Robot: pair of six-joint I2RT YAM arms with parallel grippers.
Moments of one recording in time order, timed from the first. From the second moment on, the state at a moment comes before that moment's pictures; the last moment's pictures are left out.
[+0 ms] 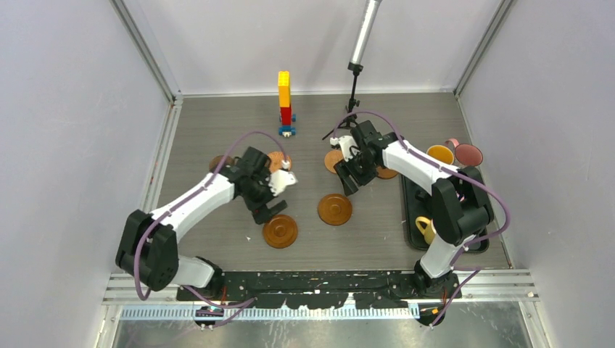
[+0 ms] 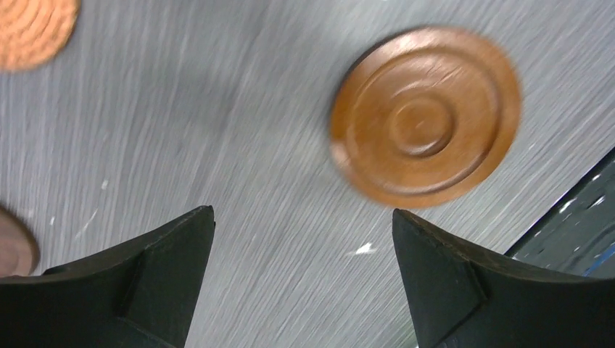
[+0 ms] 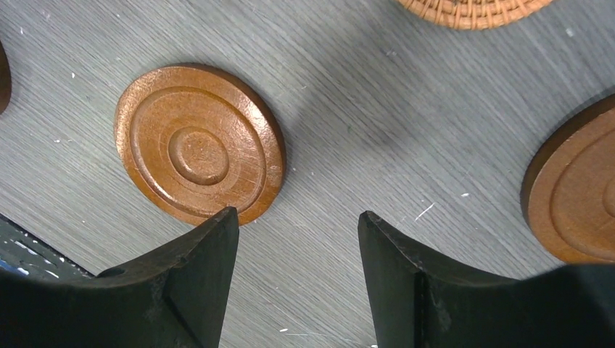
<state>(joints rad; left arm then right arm) -0.45 1.36 0.94 -0.80 0.22 0.60 0.46 1.71 1.24 -0.74 -0.25 -0.21</state>
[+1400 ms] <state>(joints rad) -0.04 1.39 0.73 -0.72 -0.01 0.81 0.64 1.75 1.15 -0.66 -0.11 -0.21</state>
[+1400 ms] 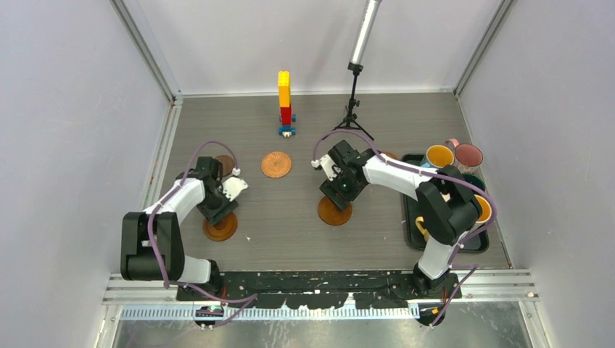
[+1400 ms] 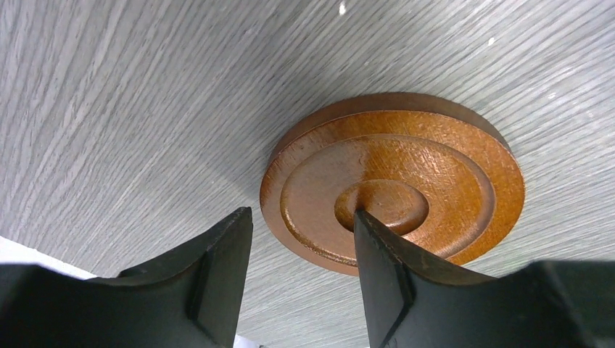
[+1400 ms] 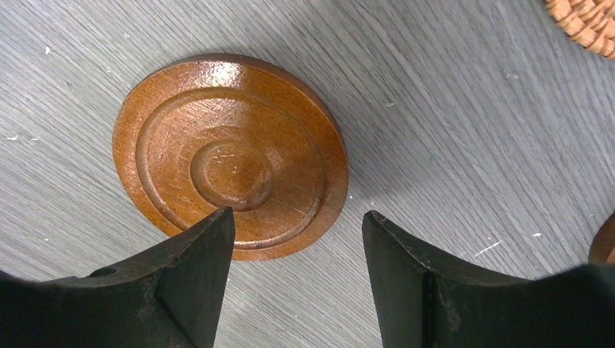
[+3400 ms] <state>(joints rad) 0.21 1.40 1.08 -0.86 0.17 0.71 0.94 2.21 1.70 -0.52 -0.06 -0.01</state>
